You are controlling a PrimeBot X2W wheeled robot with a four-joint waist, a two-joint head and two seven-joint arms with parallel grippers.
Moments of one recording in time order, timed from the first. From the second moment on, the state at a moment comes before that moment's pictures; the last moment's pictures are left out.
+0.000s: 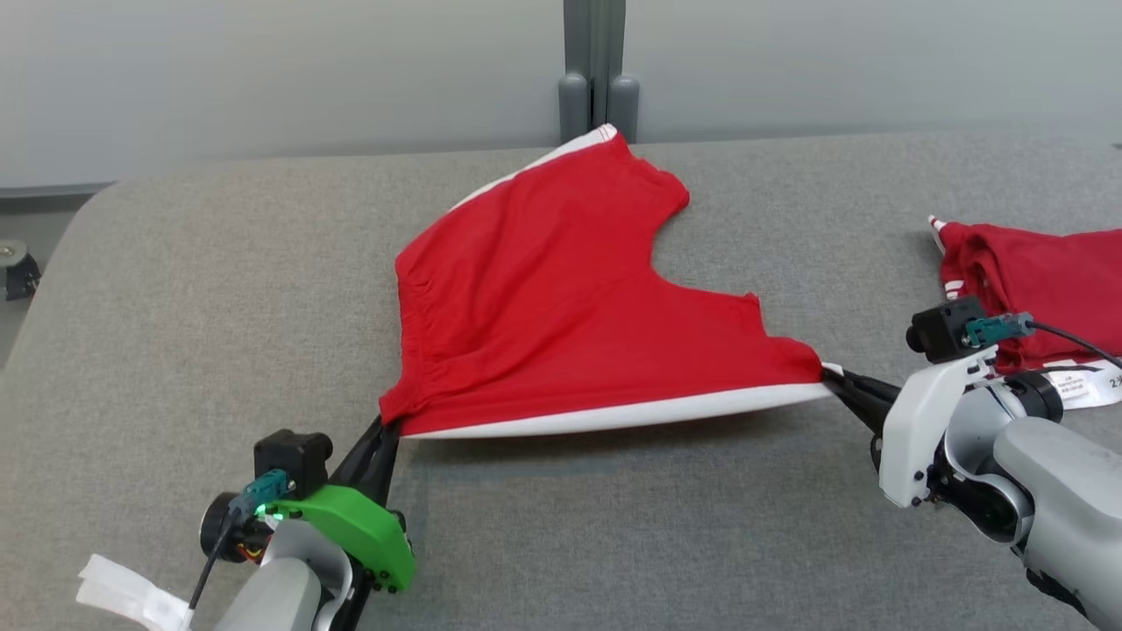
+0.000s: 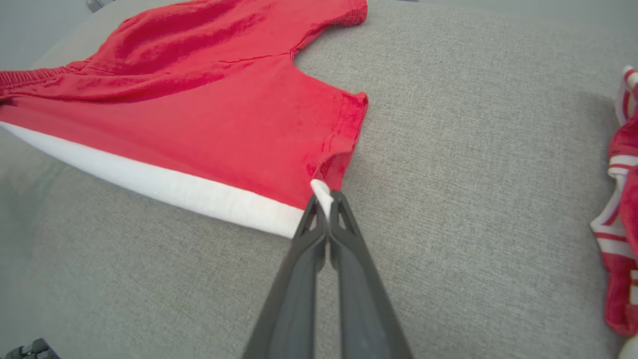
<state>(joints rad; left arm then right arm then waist) -0.35 0.16 -0.40 0.70 -0.47 -0.13 -0.24 -0.62 -0.62 0.96 0.54 1.04 0.13 0.04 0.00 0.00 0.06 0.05</state>
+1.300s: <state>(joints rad) -0.32 0.22 -0.50 0.27 -0.49 -0.06 0.00 -0.86 -0.84 0.86 0.26 1.10 0.13 0.55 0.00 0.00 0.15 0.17</state>
